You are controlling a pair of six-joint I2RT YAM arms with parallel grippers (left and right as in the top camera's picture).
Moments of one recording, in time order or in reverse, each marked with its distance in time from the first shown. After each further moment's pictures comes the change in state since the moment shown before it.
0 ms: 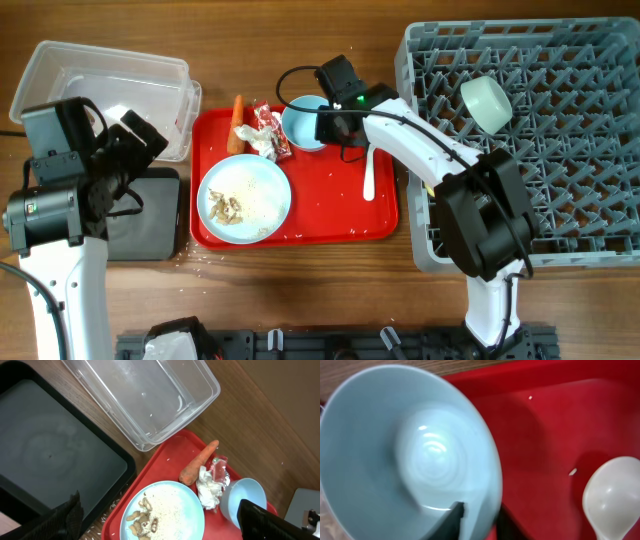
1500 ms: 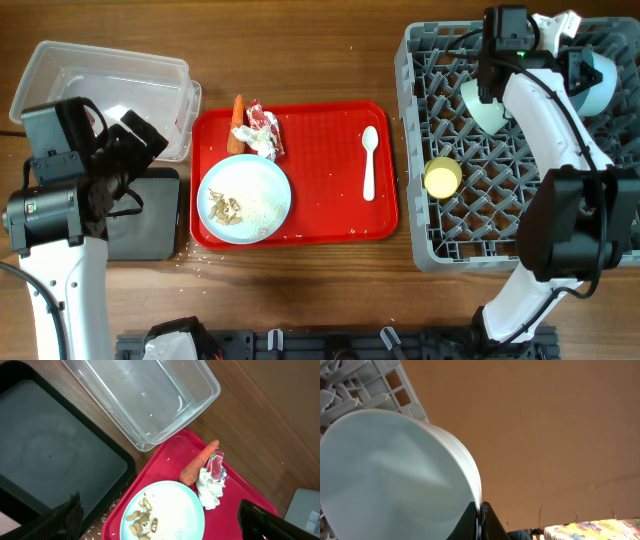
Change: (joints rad) left arm 0.000 0.000 0.000 0.000 0.000 0.000; right arm -0.553 -0.146 -0.004 -0.026 1.415 -0.731
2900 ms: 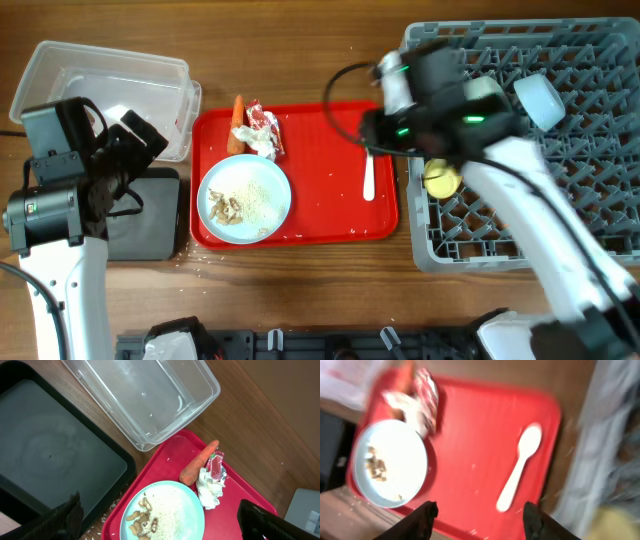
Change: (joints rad) left arm 0.000 0.000 0.000 0.000 0.000 0.000; right arm 0.479 -0.390 -0.103 -0.270 -1.506 0.352
